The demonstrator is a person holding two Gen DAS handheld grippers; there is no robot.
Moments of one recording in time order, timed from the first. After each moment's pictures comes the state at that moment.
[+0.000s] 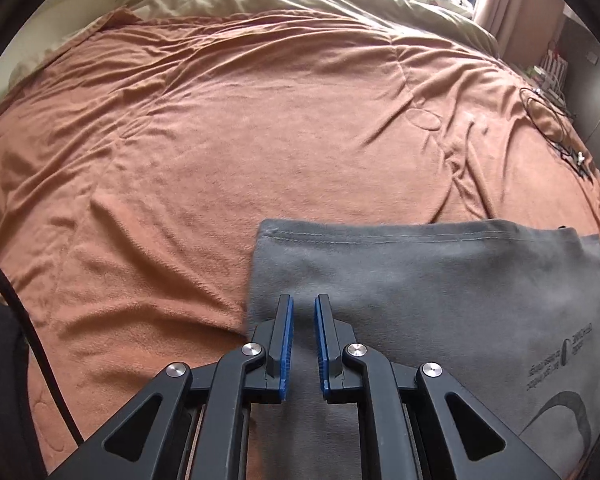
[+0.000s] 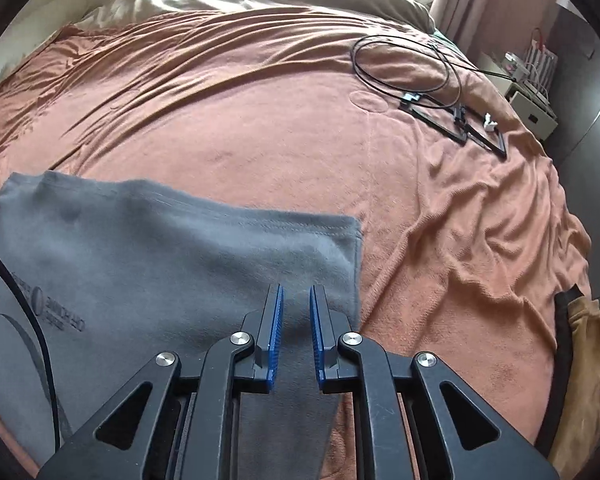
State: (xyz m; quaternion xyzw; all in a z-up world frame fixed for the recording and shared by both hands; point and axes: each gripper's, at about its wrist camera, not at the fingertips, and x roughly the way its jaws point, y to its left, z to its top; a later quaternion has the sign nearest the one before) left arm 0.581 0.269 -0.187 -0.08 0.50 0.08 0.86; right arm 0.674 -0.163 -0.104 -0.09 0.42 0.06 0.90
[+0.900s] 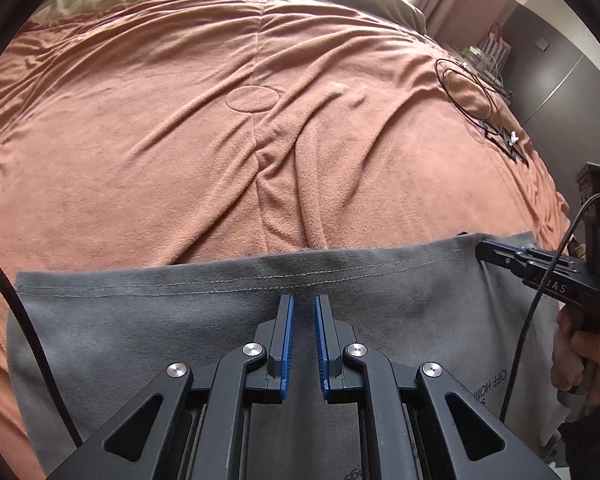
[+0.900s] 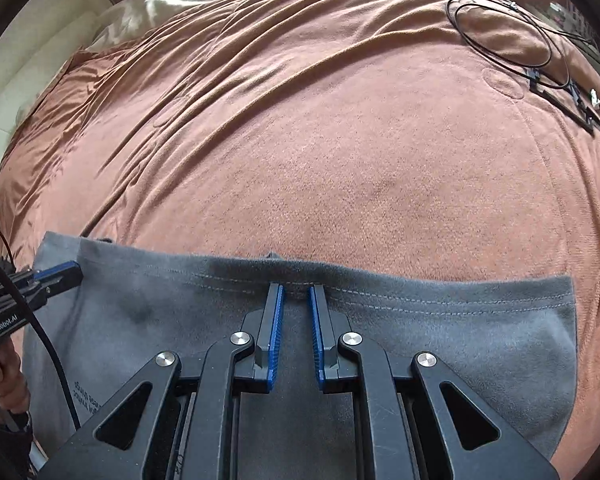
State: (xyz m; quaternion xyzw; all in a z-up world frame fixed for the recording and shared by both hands) left arm 0.668 0.138 -0.206 -0.12 0.52 -0.04 0.84; right arm 0.781 -0.105 -0.147 0.03 0.46 0.14 0.88
